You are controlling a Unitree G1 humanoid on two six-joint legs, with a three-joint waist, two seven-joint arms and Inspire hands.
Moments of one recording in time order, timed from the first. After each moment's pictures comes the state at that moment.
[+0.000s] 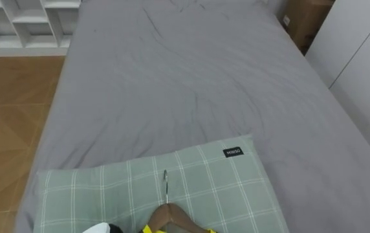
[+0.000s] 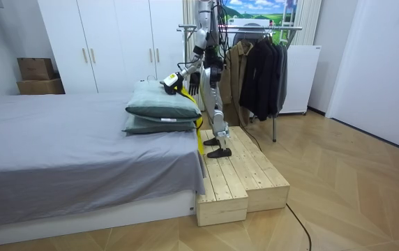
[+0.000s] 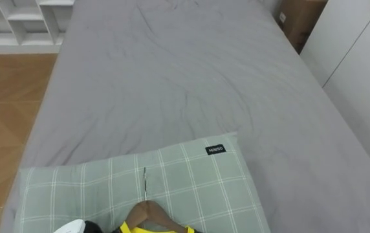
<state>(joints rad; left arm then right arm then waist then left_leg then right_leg) -0.16 0.17 -0.36 1.13 0.64 -0.07 0.58 -0.16 -0.17 0.43 1.34 0.23 0.00 0.03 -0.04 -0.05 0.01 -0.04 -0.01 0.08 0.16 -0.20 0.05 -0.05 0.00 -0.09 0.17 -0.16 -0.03</state>
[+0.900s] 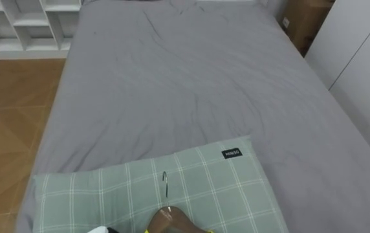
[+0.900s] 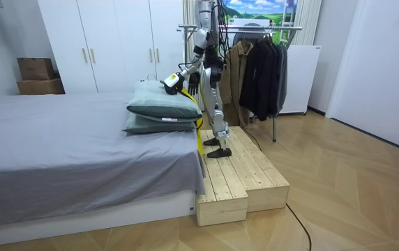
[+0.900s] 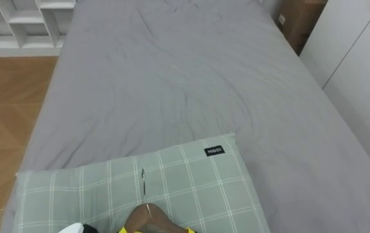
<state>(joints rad) -0.16 0.16 -0.36 1.13 0.53 -0.07 0.56 -0.17 -0.17 0.43 1.34 0.23 0.00 0.04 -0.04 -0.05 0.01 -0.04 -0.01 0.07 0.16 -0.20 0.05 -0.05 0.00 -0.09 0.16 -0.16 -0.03</state>
